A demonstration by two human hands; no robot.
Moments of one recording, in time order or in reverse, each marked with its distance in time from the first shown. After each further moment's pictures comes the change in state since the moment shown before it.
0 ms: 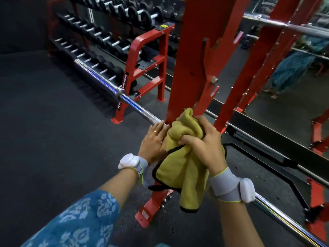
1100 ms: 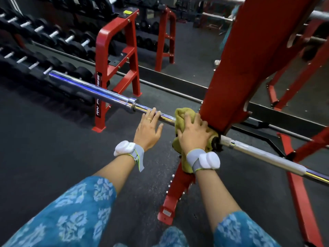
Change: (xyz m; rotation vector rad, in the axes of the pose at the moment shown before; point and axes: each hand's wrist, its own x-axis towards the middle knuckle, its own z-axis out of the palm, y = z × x) left_hand 0.067 -0.163 -0.063 -0.121 -0.078 0.177; right_hand 0.070 0.008 0.203 -1.079 0.160 0.380
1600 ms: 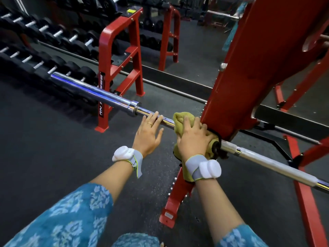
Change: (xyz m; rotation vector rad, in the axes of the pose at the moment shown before) left_hand 0.003 -0.017 0.005 0.067 0.089 0.120; right_hand 0.000 -0.014 -0.004 -0.047 -0.002 -0.022
